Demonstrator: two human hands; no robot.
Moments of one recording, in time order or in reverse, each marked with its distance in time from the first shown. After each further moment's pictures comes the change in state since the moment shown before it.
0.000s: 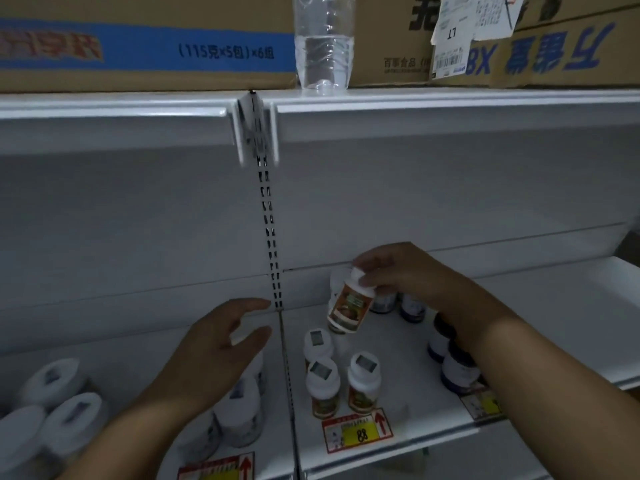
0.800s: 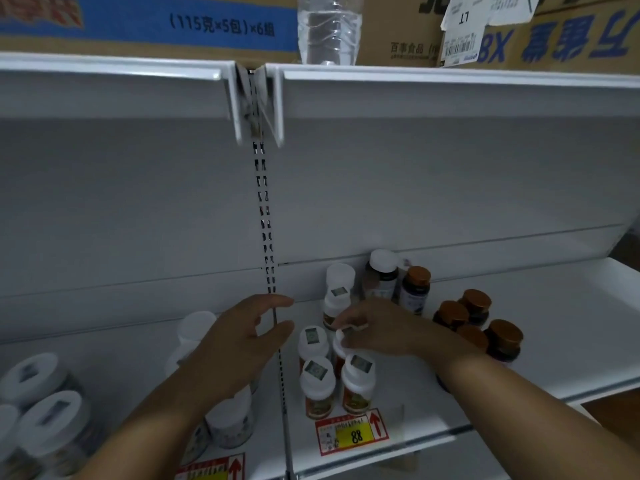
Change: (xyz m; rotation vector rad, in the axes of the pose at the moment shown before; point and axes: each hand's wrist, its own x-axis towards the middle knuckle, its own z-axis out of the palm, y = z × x) left_hand 0.022 -0.003 0.029 0.032 -0.071 0.032; right_hand 0.003 0.067 0.037 -0.636 -0.237 -0.031
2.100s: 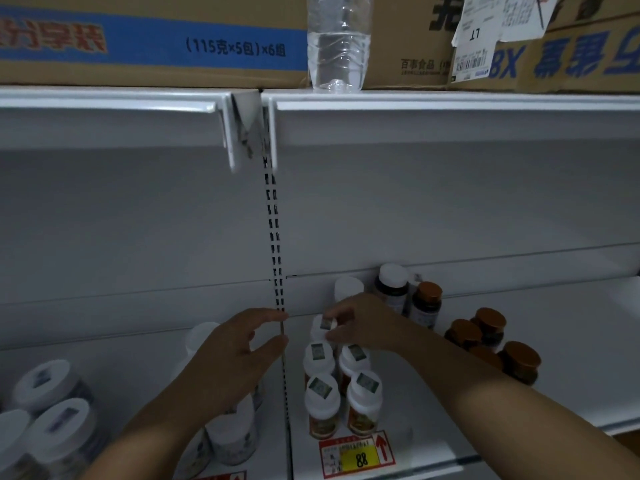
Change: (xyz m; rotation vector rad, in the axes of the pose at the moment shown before) left_hand -0.003 0.003 -0.006 0.008 0.053 -0.006; right_hand 0.048 0.006 0.004 0.063 0.178 -0.106
